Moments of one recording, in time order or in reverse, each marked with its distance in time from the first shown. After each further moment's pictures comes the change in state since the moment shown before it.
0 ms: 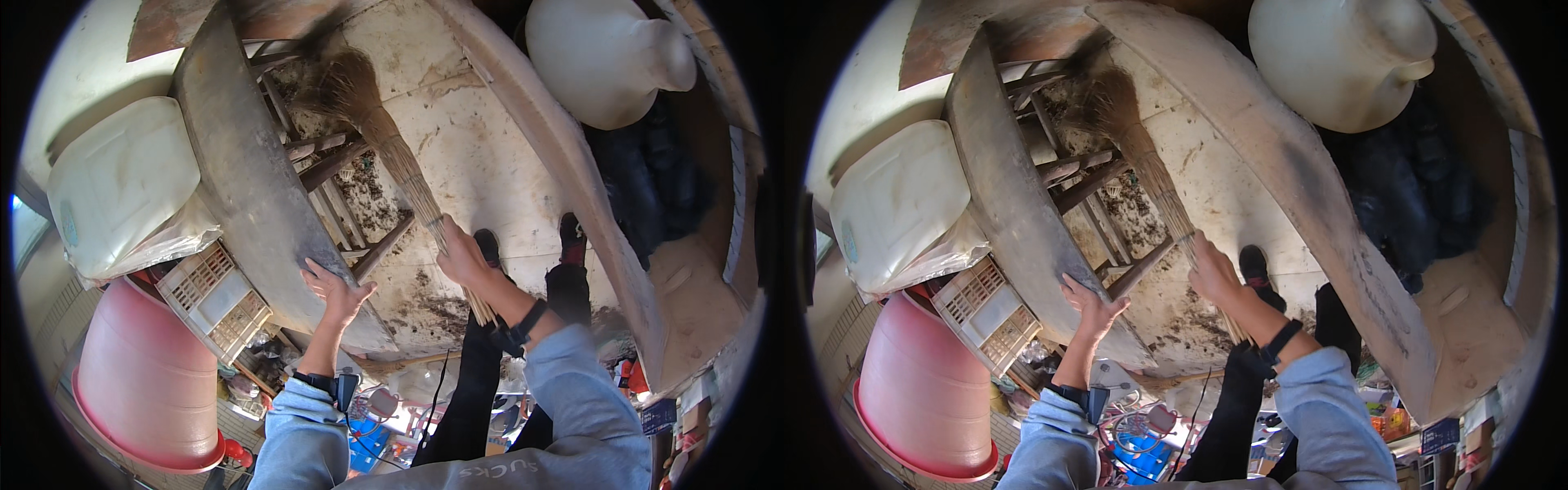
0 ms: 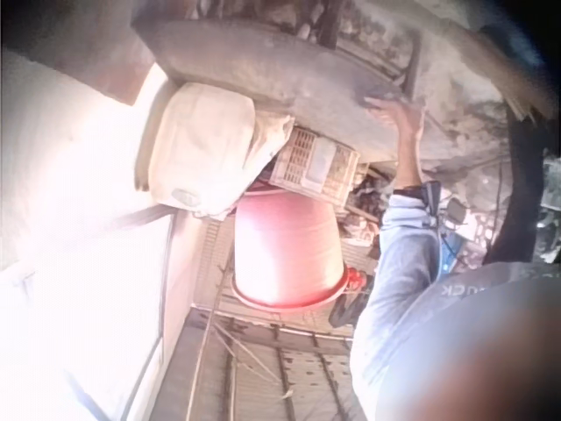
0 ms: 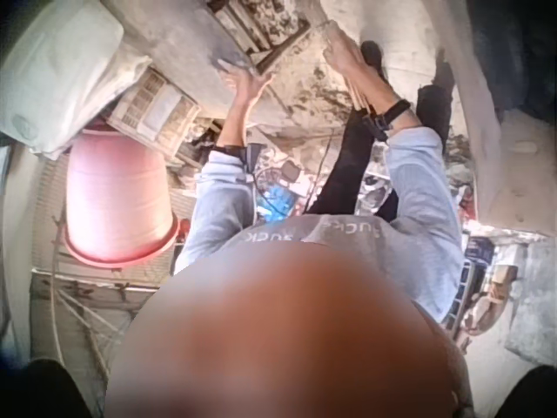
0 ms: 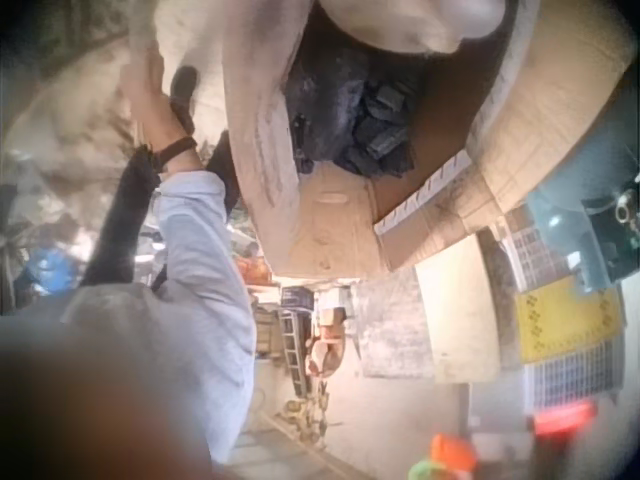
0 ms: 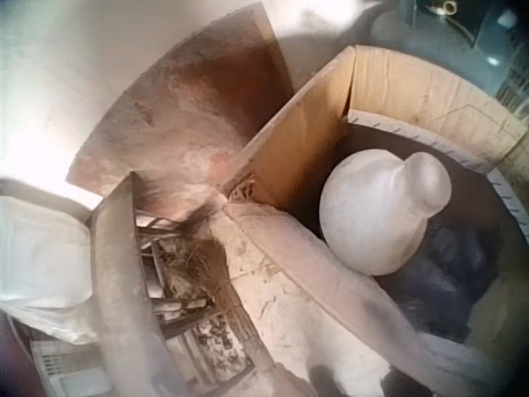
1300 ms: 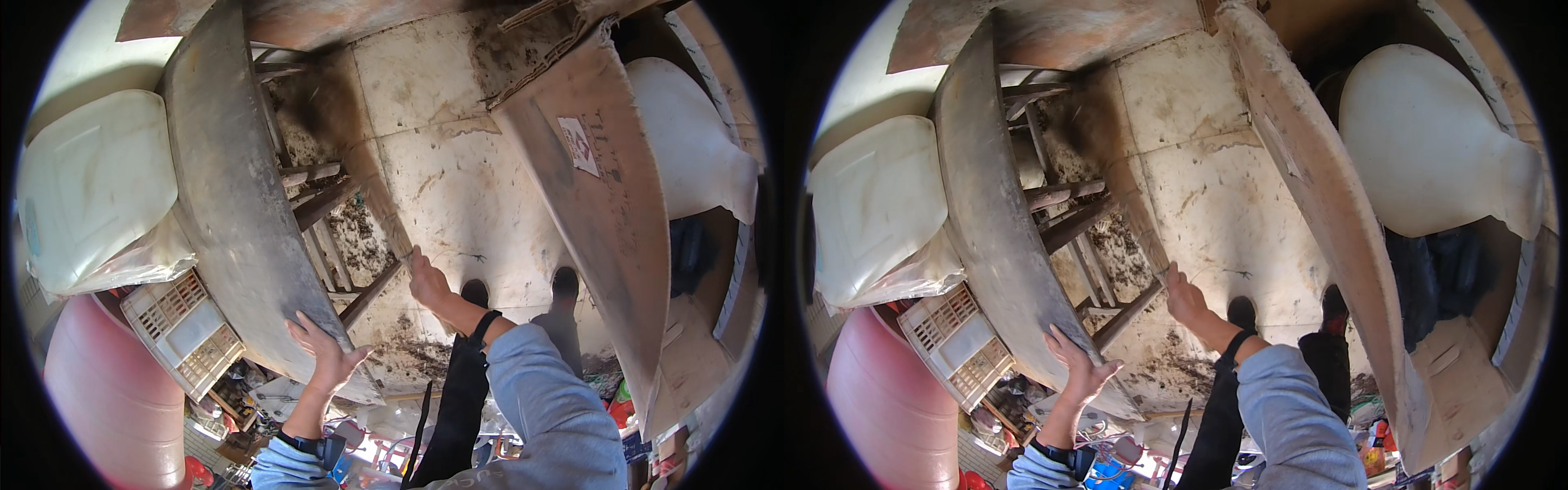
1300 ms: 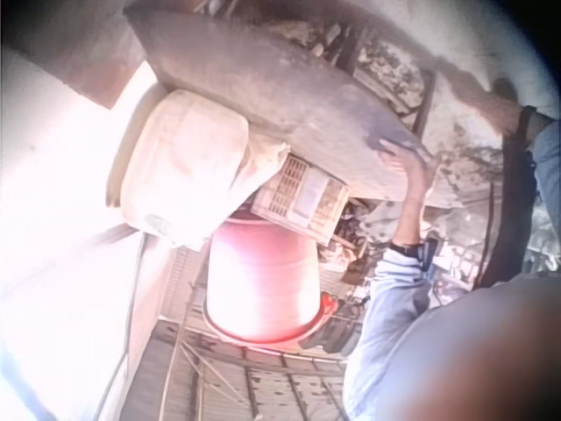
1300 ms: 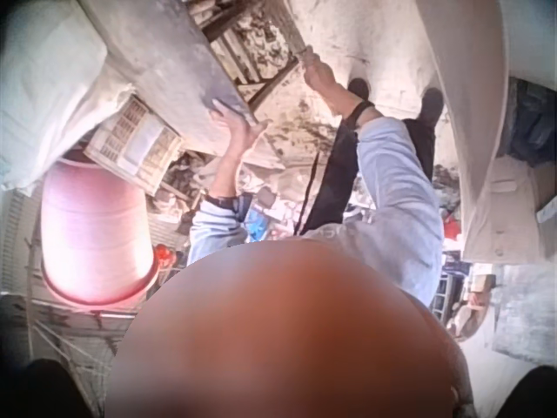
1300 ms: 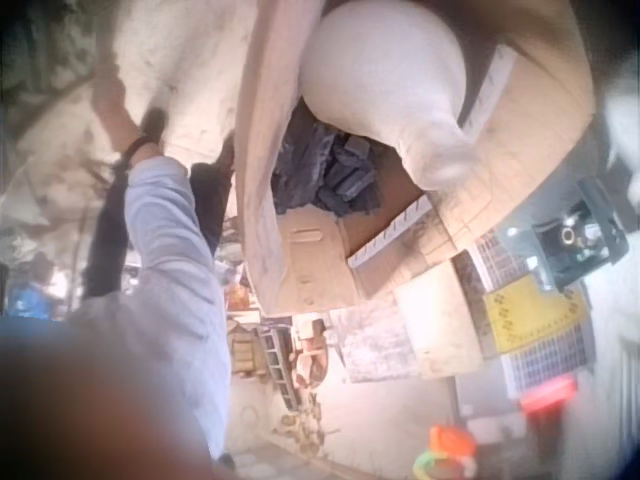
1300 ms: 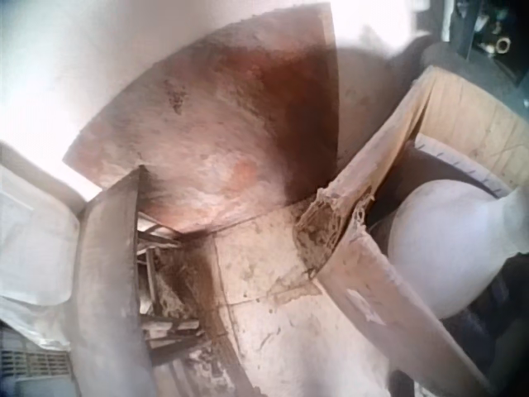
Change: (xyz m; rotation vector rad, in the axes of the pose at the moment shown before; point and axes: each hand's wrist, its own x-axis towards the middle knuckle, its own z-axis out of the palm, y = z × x) left_hand 0.002 -0.026 0.007 0.065 0.059 0.193; right_hand 0.098 0.057 0.093 -0.160 -0.141 -0.020
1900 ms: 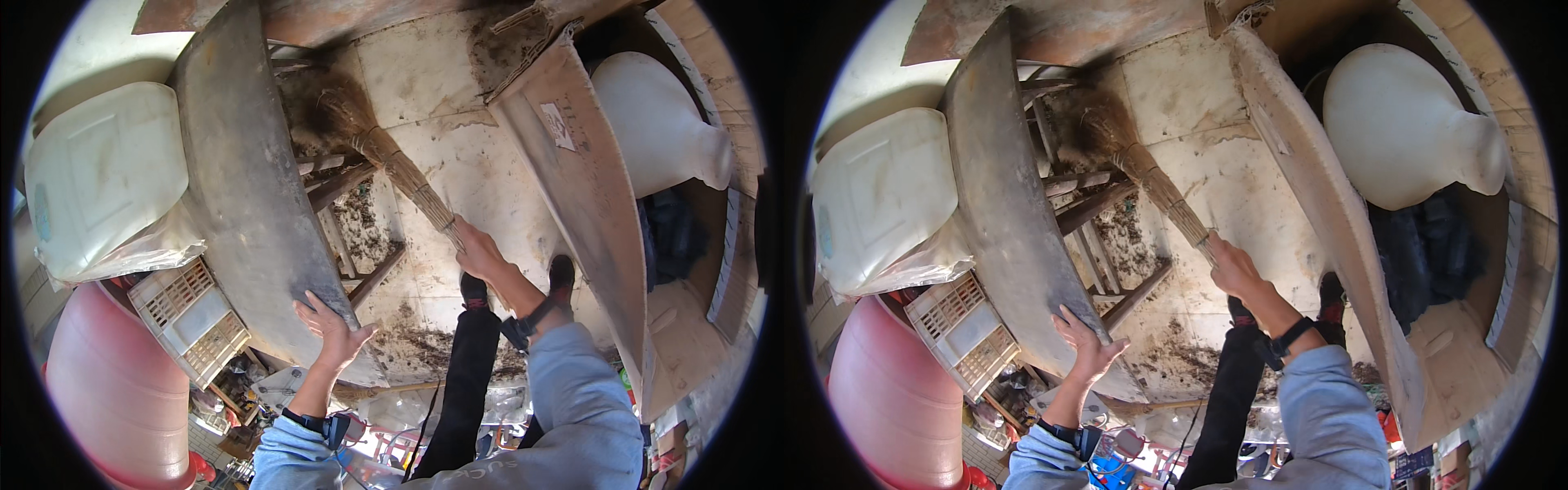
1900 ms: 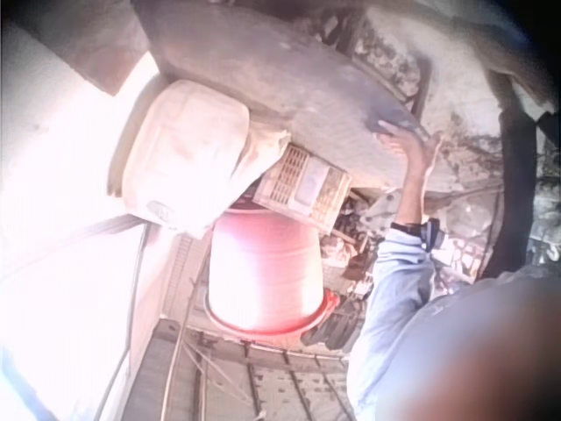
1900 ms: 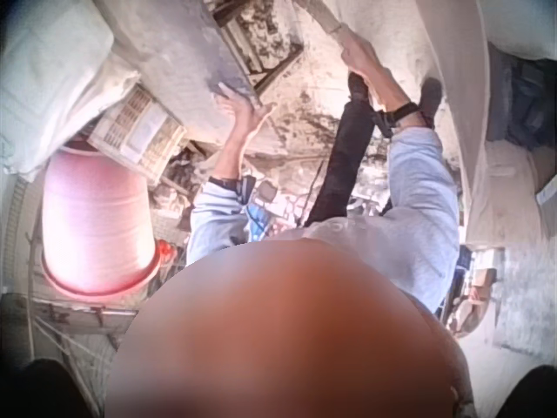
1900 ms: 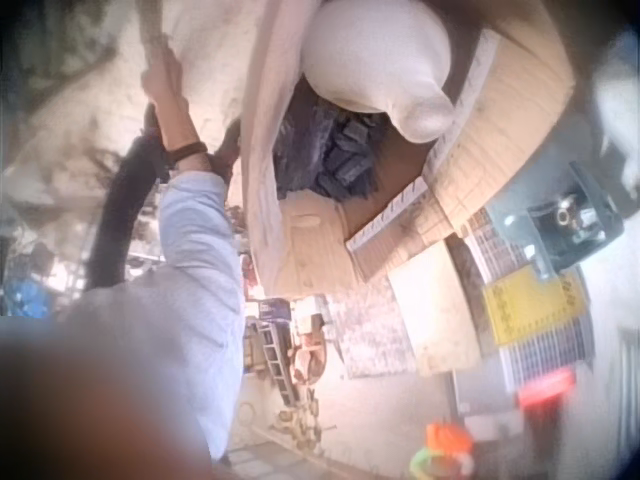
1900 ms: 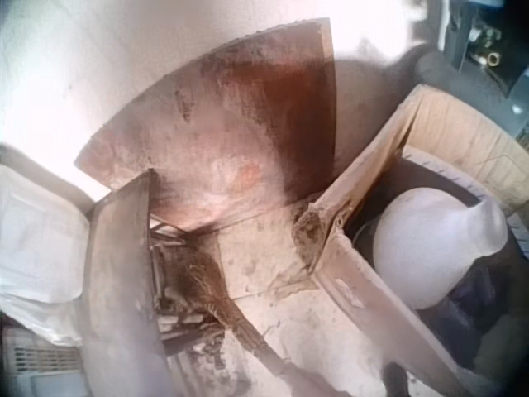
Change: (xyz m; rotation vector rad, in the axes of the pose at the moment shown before) left_hand 0.000 0.010 -0.006 -0.069 -0.050 -0.055; right_hand -0.024 -0.019 -0.118 -0.095 0.039 0.070
